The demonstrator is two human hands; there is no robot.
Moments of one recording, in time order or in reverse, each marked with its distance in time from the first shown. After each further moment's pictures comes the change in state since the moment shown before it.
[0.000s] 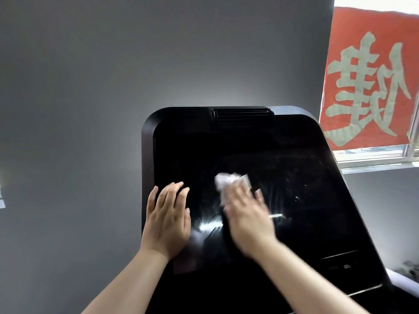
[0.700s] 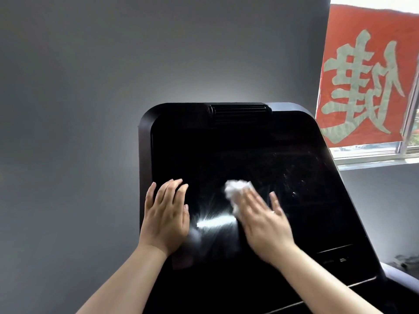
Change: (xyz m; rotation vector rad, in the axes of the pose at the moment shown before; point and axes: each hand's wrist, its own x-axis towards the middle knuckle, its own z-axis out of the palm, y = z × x) left_hand 0.000 0.001 0.000 0.000 -0.017 -0.005; right_hand -0.026 0.027 -0.006 -0.141 -0.040 -0.063
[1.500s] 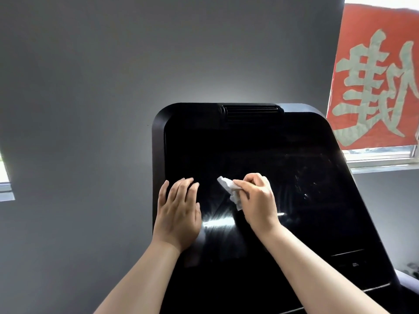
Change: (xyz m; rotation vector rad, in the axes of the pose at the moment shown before) left_hand 0.000 0.000 0.000 0.012 -0.003 -0.017; right_hand 0.053 -0.028 0.000 0.524 0.400 0.089
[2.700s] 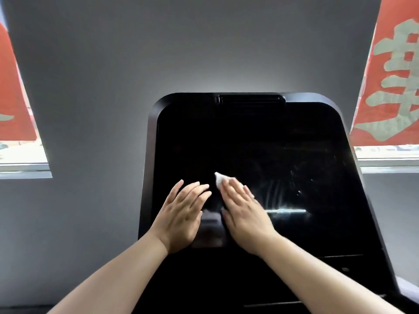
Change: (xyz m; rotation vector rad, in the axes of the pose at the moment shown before) left_hand -0.013 0.035 -0.008 -0.010 -0.164 0.254; right_hand -0.032 0.032 -0.015 -0.238 -0.421 -0.345
